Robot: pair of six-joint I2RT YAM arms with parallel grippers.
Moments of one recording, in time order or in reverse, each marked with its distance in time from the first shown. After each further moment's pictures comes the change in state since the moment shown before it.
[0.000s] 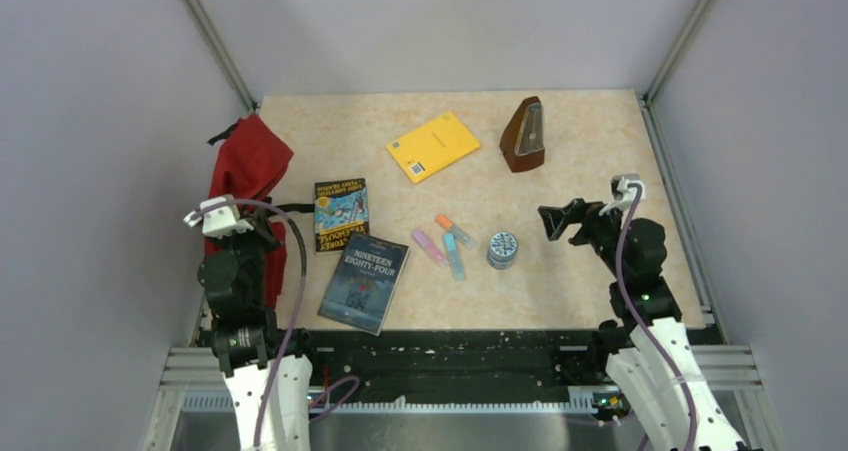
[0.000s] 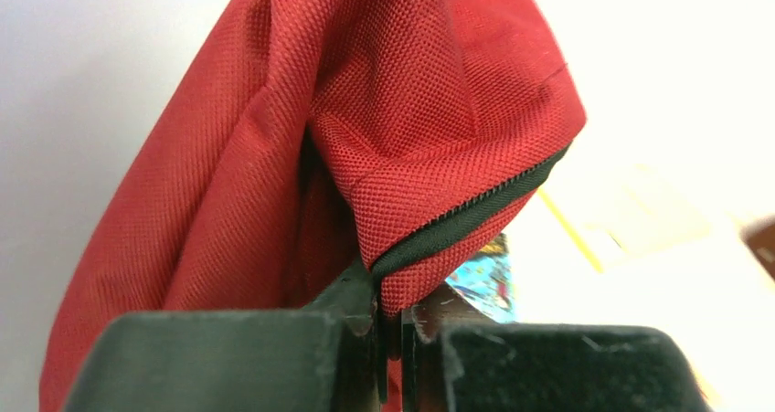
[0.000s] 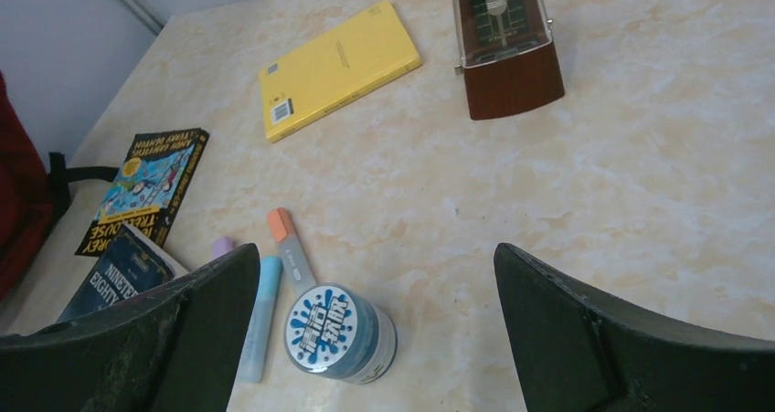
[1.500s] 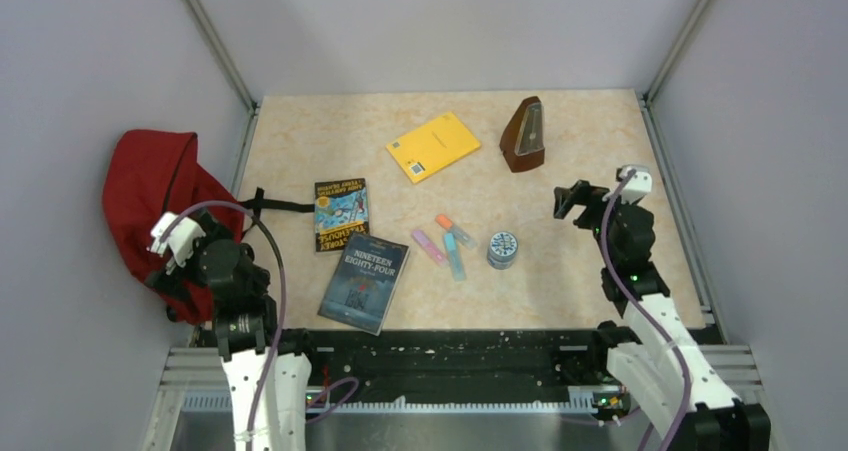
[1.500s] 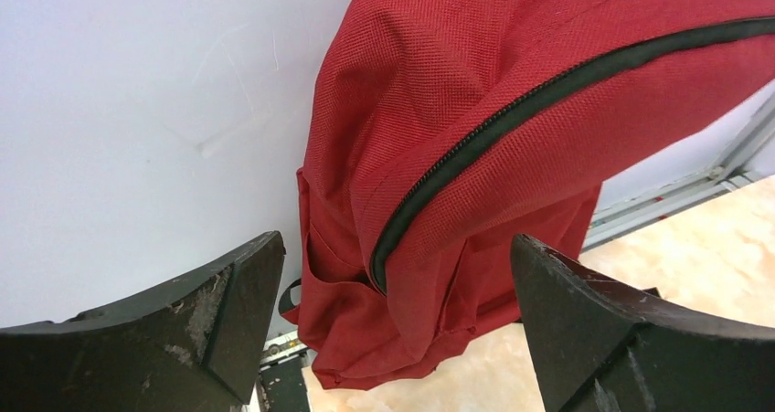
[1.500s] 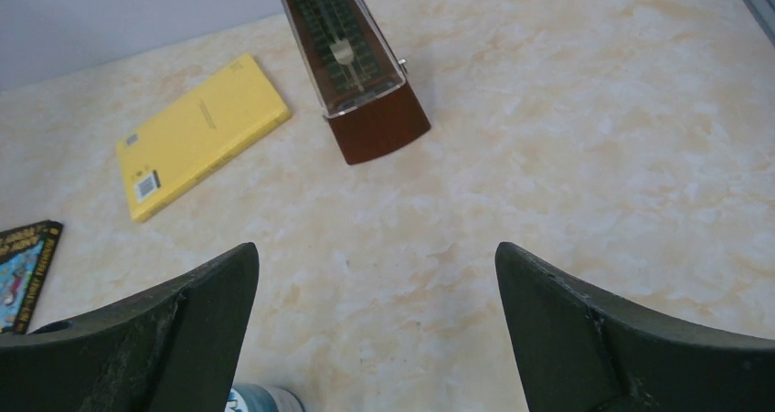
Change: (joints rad) left arm -0.048 0.065 -0.017 0.076 -0.922 0.118; right arm 0.000 0.237 -0.015 0.208 0.289 -0.040
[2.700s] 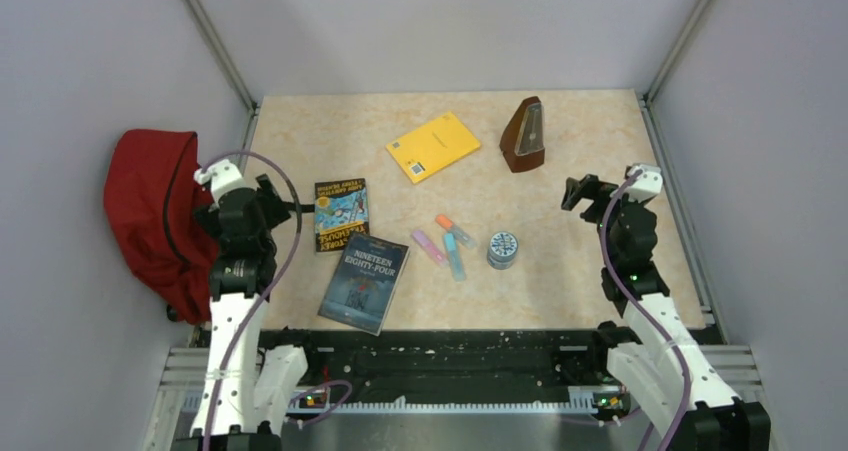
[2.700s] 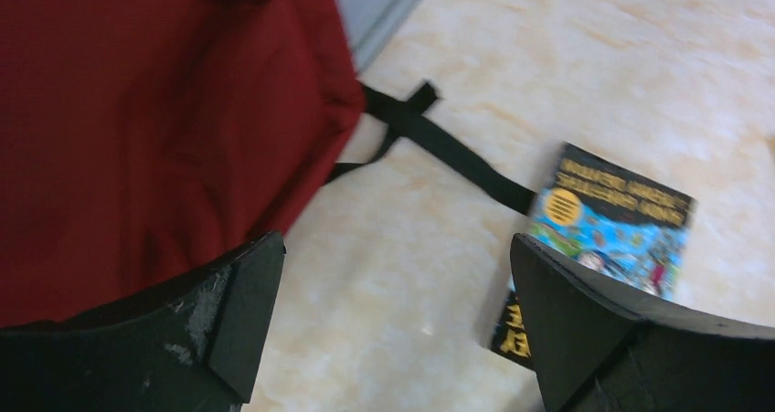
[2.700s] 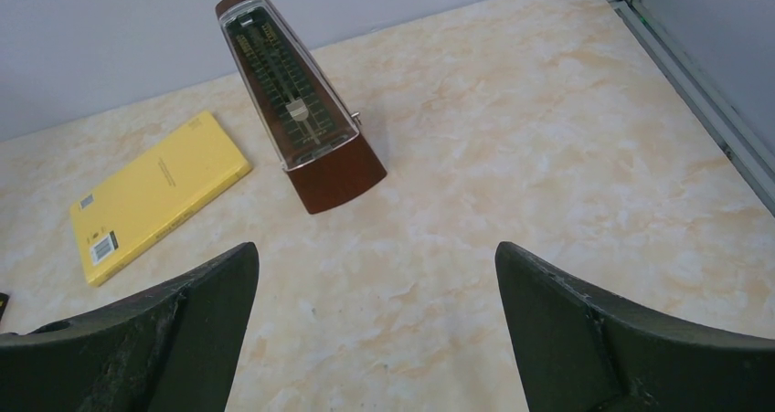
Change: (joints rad) left arm -0.149 0.366 0.174 -0.248 0.513 -0.164; right arm 0.000 -0.040 -0.001 0.074 0.115 -0.026
